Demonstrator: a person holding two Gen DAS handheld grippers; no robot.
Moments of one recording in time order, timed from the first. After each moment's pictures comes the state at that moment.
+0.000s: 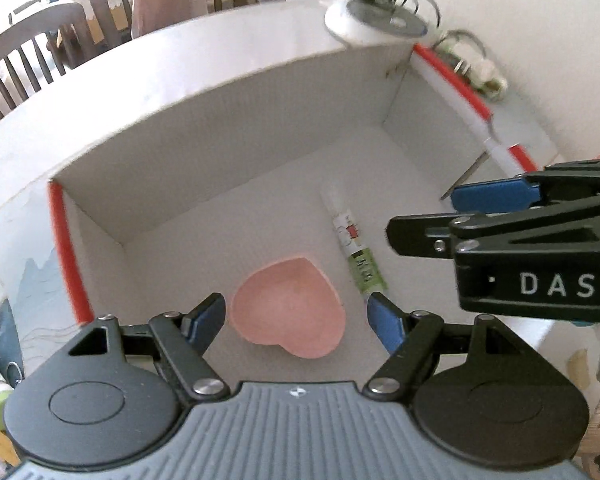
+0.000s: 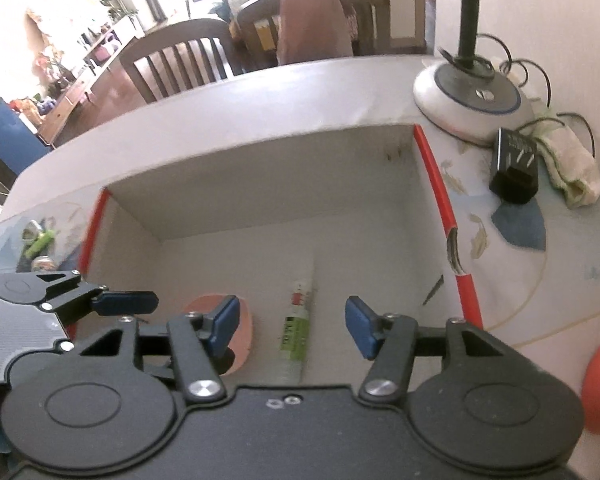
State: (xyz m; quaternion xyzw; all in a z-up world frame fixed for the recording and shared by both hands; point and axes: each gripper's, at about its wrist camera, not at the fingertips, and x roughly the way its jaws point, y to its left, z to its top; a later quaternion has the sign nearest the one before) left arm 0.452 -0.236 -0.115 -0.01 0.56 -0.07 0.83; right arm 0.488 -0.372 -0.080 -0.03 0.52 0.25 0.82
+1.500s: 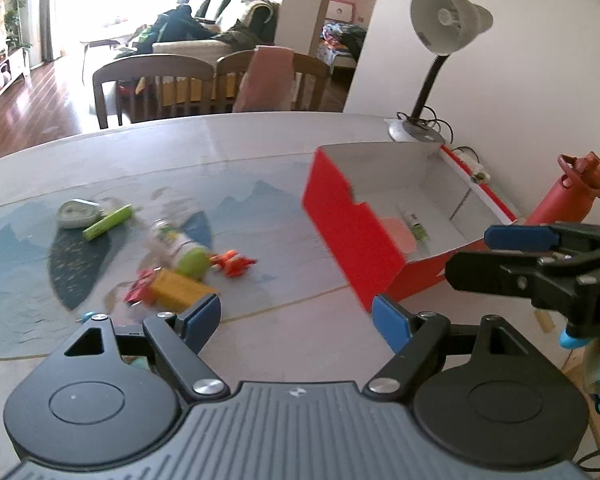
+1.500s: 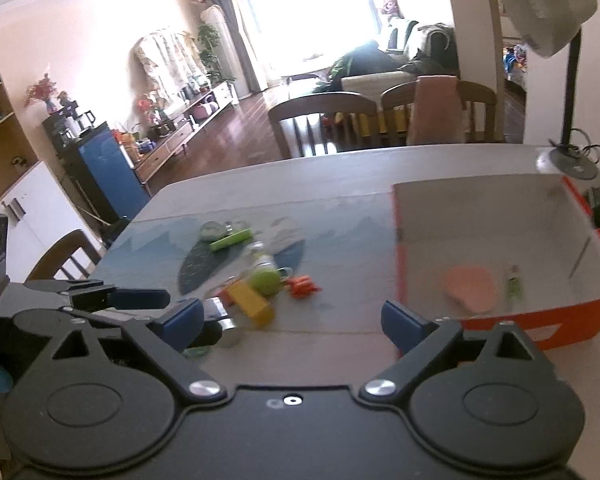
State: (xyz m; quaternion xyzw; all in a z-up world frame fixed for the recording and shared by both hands) left arm 0.194 -0.058 -0.032 -0.09 0.40 -0.03 0.91; right arm 0.252 -0.259 -0.007 0.01 0.38 0.36 0.85
